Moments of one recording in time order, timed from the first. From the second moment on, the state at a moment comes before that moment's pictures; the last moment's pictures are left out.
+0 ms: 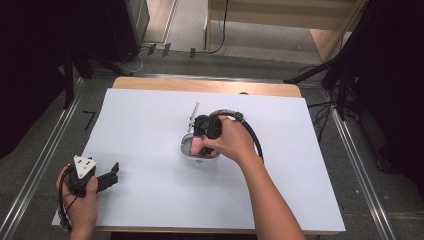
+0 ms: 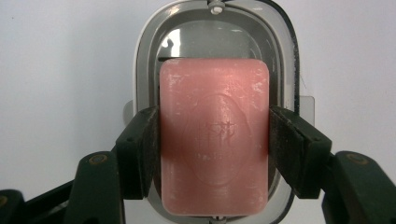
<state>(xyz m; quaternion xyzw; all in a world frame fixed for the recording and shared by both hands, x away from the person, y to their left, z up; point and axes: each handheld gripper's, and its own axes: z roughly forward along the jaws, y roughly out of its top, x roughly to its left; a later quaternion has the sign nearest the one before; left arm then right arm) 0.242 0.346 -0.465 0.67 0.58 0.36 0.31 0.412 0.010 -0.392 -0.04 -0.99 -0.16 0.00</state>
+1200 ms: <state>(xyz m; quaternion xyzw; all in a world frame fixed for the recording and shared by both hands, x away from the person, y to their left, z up) 0.242 0.346 -0.465 0.67 0.57 0.35 0.31 0.391 -0.043 -0.381 -0.11 -0.97 -0.20 -0.03</state>
